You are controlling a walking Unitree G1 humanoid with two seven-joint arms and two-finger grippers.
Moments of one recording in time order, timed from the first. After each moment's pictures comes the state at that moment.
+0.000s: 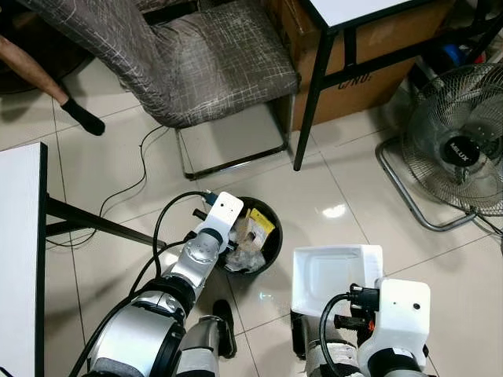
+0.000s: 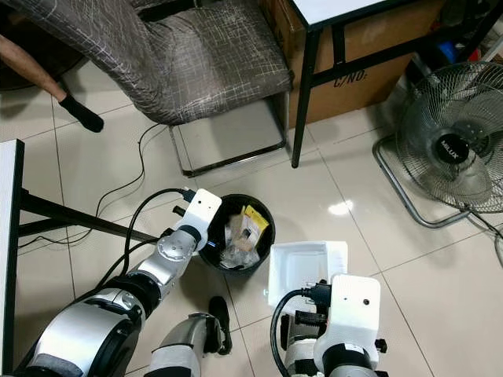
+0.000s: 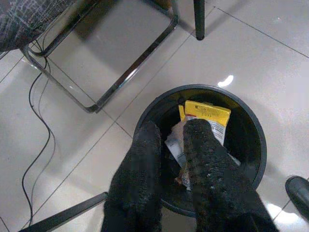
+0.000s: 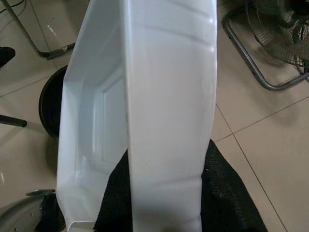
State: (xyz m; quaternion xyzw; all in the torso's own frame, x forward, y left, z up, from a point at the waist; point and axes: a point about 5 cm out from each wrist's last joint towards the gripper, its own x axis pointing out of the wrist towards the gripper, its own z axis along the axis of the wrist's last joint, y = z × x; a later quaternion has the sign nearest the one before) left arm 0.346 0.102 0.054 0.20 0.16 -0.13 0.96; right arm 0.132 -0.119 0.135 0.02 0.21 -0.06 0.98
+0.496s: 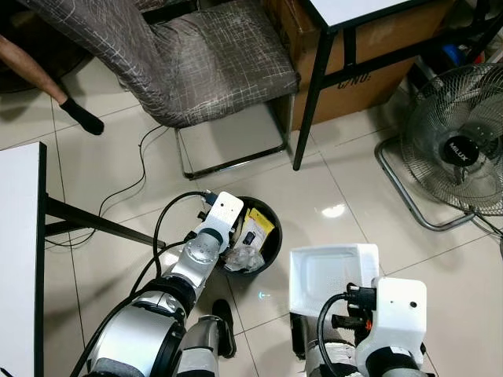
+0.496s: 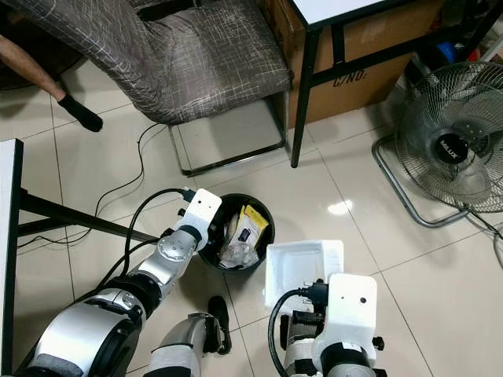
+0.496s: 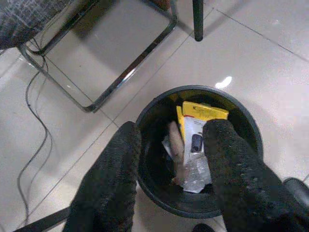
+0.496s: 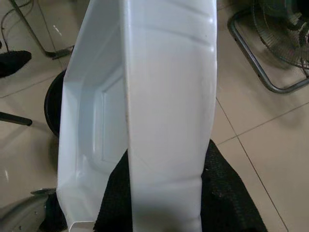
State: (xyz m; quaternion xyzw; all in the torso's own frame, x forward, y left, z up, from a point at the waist) left arm 0.346 0.101 0.054 0.19 0.16 -0.14 0.96; right arm 0.135 -0.118 0.137 0.02 0.20 -0.04 0.98
